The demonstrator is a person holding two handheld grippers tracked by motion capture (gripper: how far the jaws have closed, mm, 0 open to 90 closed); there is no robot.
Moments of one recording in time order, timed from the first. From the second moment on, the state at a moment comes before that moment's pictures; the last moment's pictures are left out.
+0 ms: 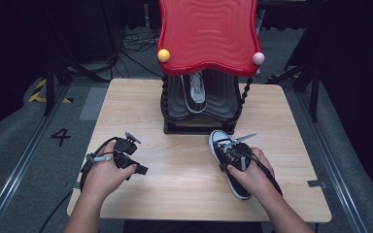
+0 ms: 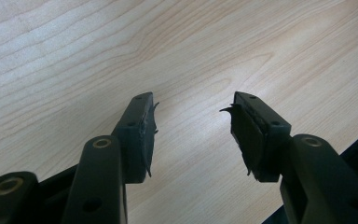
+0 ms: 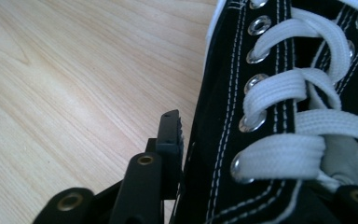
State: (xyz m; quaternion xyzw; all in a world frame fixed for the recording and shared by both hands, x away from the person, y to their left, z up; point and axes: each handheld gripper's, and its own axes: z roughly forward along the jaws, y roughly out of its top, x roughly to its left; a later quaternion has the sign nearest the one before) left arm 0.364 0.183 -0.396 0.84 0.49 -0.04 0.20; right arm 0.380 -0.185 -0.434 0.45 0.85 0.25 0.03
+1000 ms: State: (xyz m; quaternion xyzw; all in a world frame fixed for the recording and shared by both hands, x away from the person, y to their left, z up) left arm 0.368 0.192 -0.397 0.84 0.50 -0.04 0.21; right arm 0.370 -0.184 -0.414 0.45 0.85 0.27 0.03
